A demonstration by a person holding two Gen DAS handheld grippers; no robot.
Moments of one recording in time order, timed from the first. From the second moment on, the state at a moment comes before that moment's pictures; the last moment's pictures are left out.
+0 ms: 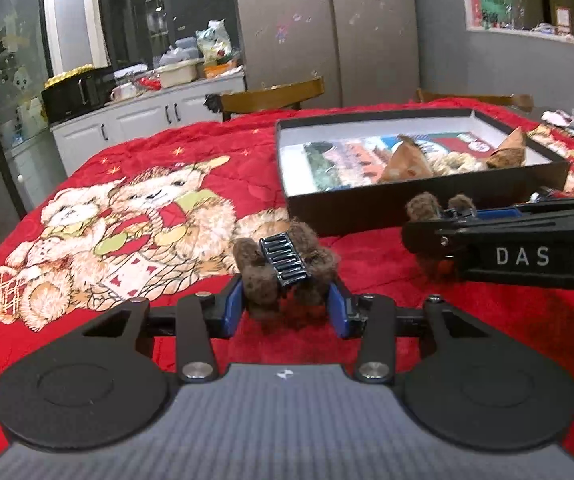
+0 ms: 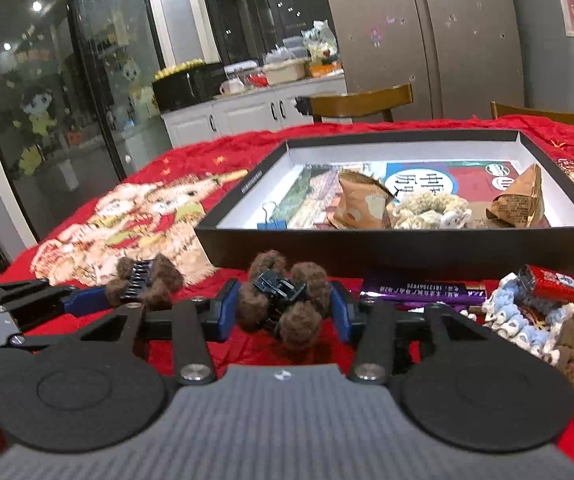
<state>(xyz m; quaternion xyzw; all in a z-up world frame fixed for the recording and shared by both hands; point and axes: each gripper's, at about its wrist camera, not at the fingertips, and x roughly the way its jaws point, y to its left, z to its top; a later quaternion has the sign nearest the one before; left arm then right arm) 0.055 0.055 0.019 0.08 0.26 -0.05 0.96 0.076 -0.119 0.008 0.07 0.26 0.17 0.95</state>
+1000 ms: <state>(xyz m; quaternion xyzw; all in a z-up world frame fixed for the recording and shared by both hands) 0.084 0.021 0.165 0.02 0.14 -0.09 0.99 0.111 -0.203 0.154 0.16 0.18 0.16 0.96</state>
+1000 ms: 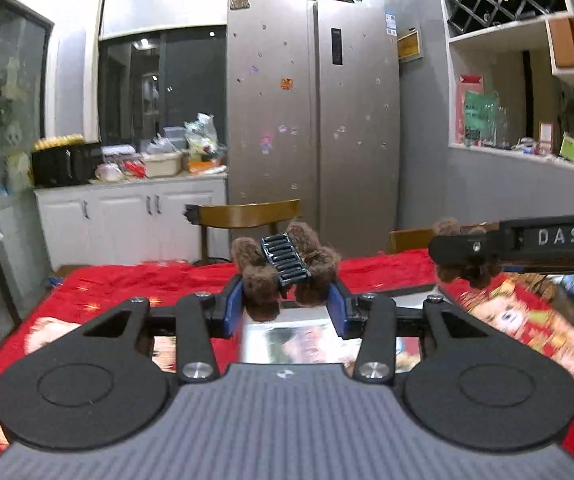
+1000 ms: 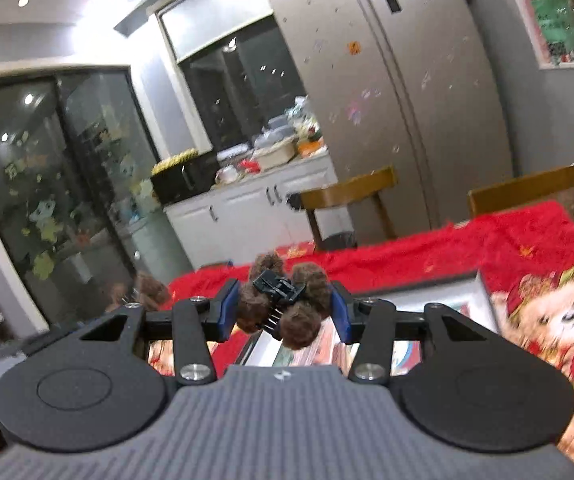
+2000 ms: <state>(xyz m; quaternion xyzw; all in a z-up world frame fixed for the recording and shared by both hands) 0.248 -0.111 0.103 -0.03 0.29 -0.18 0.94 0.224 -0.285 0.075 0.22 0.26 0.05 0.94</state>
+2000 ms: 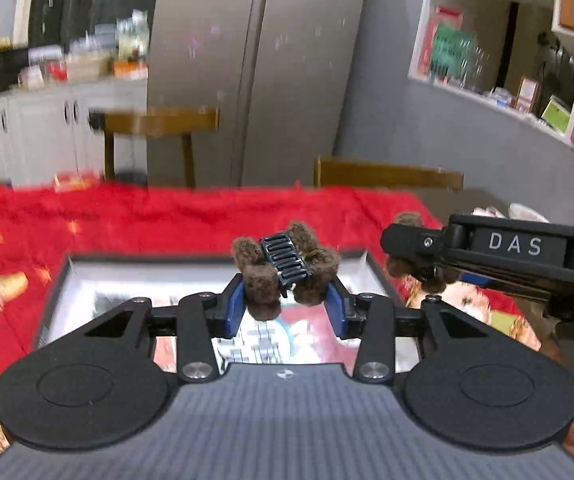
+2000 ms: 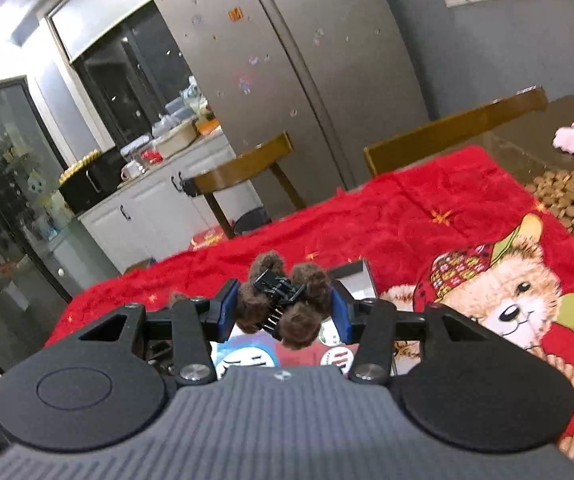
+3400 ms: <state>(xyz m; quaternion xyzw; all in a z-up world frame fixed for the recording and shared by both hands) 0.270 -0.107 0.030 0.04 0.35 -0.13 0.93 0.254 -0.283 0.019 0.22 0.35 0.03 0.91</state>
